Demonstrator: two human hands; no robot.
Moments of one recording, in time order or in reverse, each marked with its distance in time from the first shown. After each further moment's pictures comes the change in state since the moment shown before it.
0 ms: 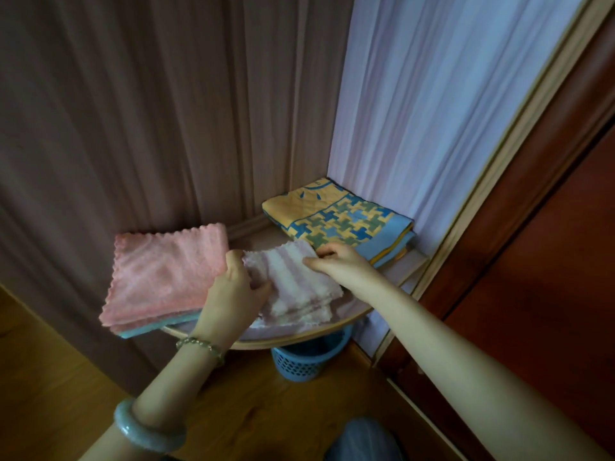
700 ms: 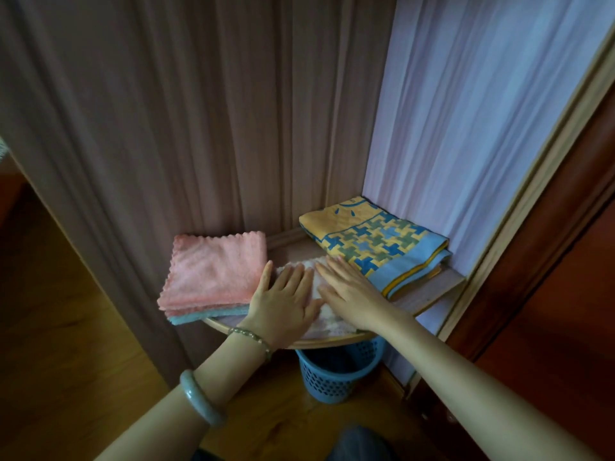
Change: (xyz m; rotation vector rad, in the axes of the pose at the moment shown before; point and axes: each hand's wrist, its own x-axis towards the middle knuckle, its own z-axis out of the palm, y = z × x) left_hand -0.009 -0.014 0.018 0.808 -0.199 0.411; right_hand -0.003 0.019 0.032 -0.672 -0.145 -0.477
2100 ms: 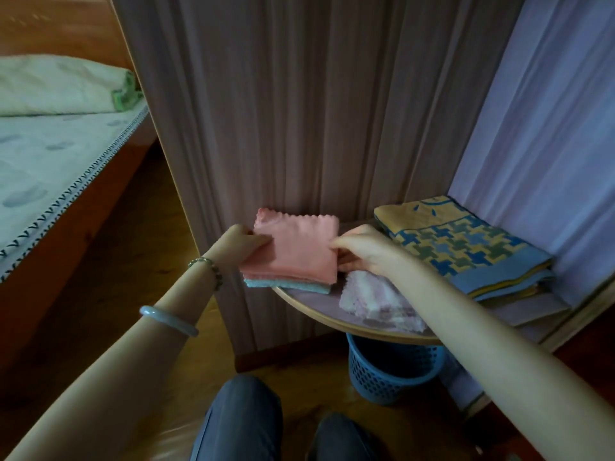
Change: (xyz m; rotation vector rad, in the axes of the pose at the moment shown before) left_hand -0.040 -0.158 -0.029 -0.854 0.088 -0.886; right_hand 0.075 -0.096 -0.022 1.034 -0.147 0.312
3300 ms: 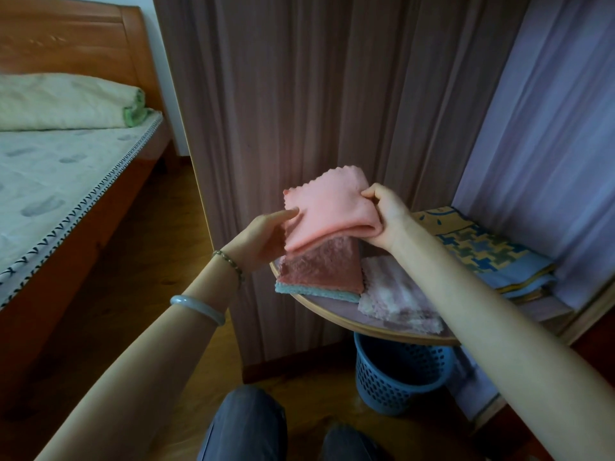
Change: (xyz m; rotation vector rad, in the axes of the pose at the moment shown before) left_hand -0.027 0.037 -0.016 -1.021 -0.487 -0.016; right_hand -0.018 -0.059 0.000 0.643 -0.030 -0.029
